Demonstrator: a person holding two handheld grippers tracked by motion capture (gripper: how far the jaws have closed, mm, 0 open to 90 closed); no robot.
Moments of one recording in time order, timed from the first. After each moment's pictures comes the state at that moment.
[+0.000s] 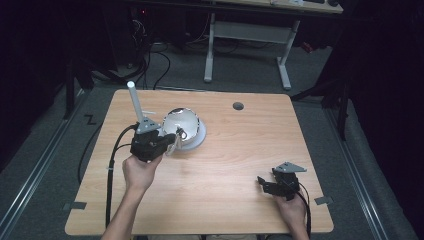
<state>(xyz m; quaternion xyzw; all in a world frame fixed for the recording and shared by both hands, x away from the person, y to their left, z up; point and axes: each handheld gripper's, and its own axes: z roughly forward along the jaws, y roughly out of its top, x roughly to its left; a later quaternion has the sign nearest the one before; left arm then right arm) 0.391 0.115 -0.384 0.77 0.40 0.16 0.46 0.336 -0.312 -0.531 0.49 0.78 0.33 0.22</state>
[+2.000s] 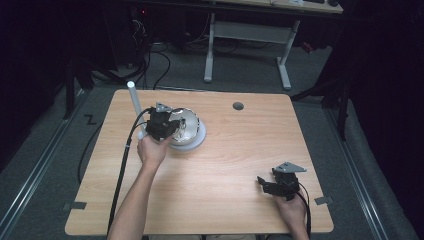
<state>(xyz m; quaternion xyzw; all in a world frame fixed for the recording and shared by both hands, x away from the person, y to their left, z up) 0.482 0.093 -0.429 0.78 0.44 0.18 0.40 0.336 -0.312 -0.531 0.49 0.78 0.33 0.22</state>
